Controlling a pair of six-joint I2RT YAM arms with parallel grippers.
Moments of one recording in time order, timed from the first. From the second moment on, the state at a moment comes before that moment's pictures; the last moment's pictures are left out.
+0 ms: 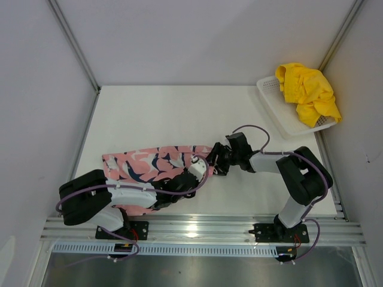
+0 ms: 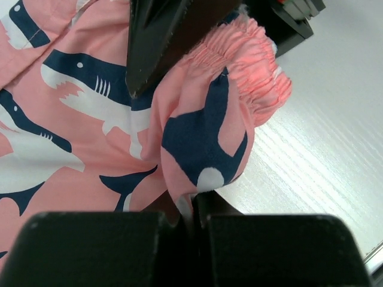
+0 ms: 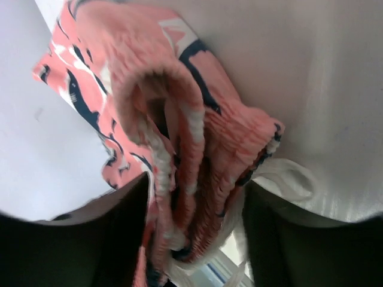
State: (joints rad) left arm -1.14 1.43 0.49 0.34 -0.39 -0.22; right arm 0.54 1.70 0.74 0.17 -0.53 1.06
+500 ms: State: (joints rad) left arm -1.10 1.27 0.40 0.43 -0.19 -0.25; right arm 0.47 1.73 0.82 0.09 -0.49 0.93
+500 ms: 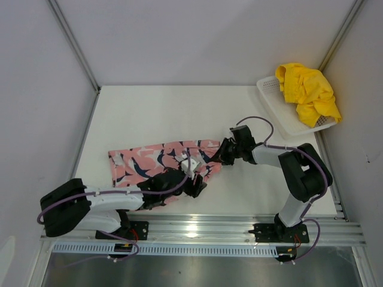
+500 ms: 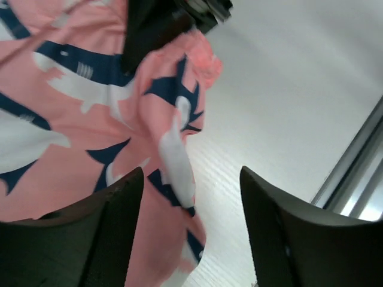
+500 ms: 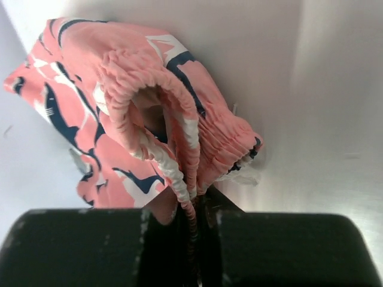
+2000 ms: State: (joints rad) left arm -0.01 1.24 0.63 0.11 0.09 -0.48; right arm 0.27 1.73 0.99 -0.37 -0.18 0.48
